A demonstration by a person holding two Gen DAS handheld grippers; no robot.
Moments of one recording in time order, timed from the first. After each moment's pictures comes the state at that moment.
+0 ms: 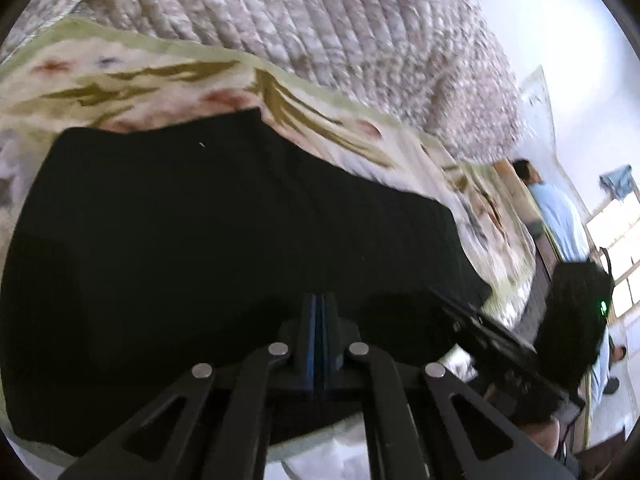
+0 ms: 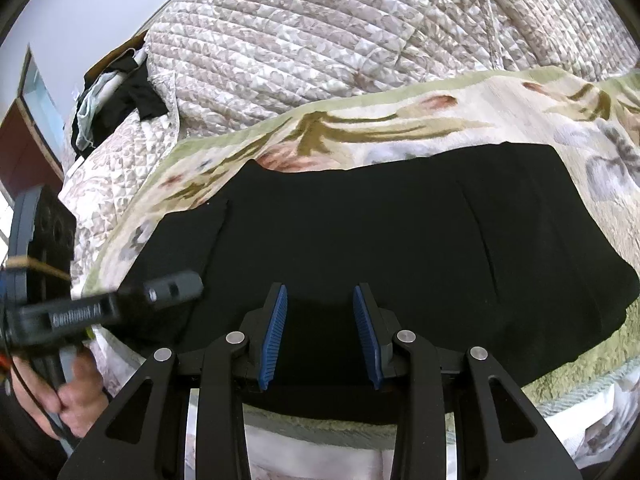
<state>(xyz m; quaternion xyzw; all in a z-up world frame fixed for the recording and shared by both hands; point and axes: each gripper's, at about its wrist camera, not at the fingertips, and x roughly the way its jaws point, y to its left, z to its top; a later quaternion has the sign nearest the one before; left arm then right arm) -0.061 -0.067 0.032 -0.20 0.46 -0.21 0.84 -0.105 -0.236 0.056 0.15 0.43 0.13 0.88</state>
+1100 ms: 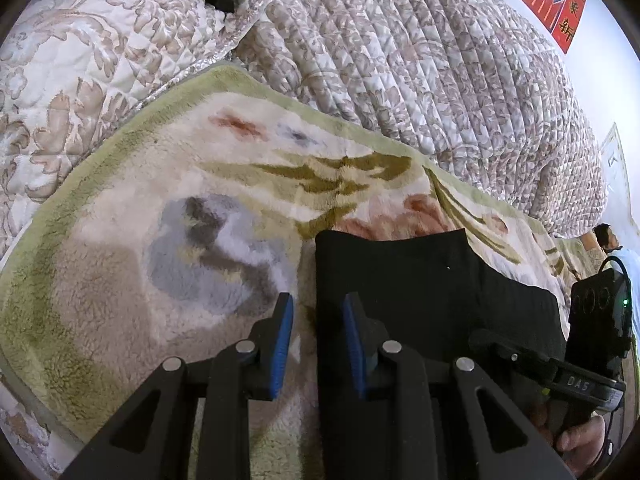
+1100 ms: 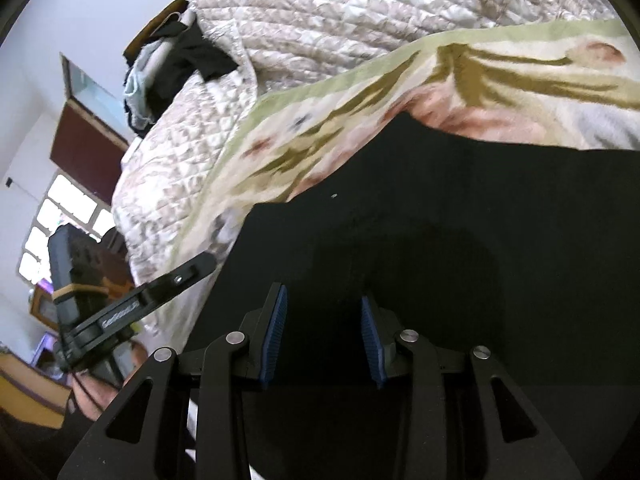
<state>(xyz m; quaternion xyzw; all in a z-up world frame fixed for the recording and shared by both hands) -0.049 0.077 0.035 -0.19 0.40 -0.01 0.90 -0.018 -0.133 0.026 0.22 0.48 0.30 0.79</state>
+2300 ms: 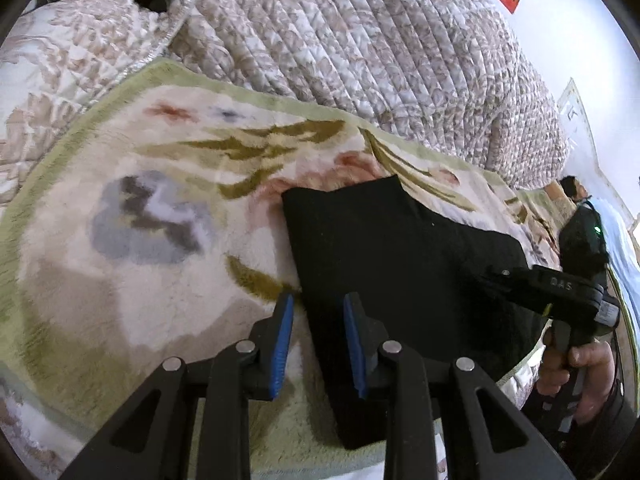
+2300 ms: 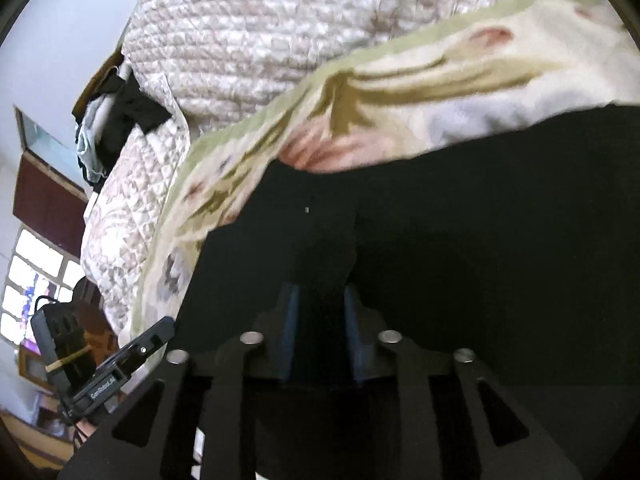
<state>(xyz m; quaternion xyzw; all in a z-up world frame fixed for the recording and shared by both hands) -0.076 0.040 0.043 -0.15 0.41 -0.10 0.90 -0.033 -0.217 0.041 0.25 0.49 0.18 0.82</state>
